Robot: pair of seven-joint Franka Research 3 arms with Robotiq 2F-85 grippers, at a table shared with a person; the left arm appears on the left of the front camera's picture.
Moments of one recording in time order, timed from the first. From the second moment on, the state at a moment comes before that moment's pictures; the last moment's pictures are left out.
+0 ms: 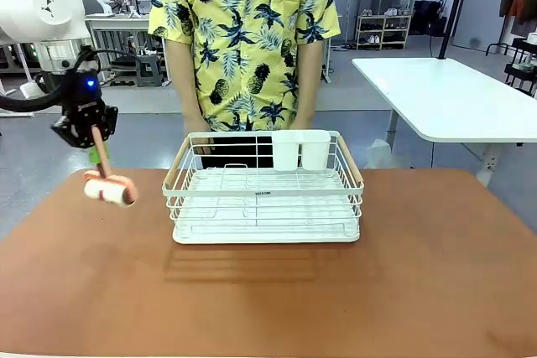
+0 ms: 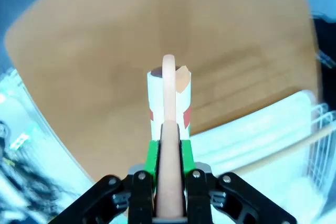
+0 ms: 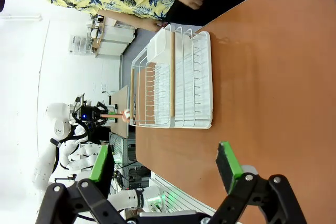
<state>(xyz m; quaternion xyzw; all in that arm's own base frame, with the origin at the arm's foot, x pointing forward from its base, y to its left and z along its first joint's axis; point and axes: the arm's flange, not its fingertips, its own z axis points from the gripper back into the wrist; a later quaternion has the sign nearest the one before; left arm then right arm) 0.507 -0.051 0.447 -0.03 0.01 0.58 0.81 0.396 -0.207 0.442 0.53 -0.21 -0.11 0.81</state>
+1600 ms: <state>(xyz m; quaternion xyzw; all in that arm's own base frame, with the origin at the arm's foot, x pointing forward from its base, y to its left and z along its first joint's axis) 0.507 -0.058 0.362 -0.06 -0.13 0.70 0.70 0.396 -0.207 0.442 0.53 -0.21 -0.11 0.81</state>
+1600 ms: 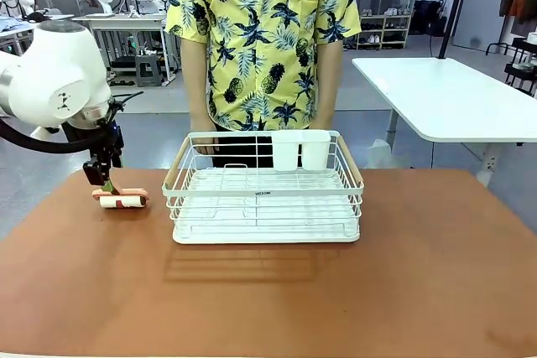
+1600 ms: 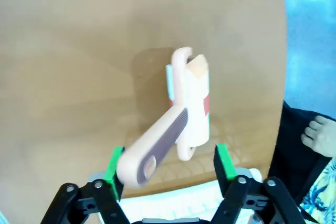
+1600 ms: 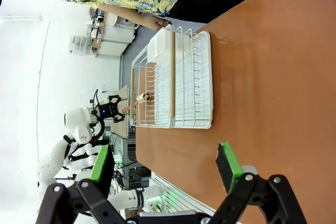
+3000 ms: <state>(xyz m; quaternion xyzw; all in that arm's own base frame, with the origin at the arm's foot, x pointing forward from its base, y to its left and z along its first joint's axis) 0.453 -0.064 0.423 -0.02 -0.08 0.73 0.68 0.396 -0.207 0.442 0.53 -0.21 -0.11 0.81</state>
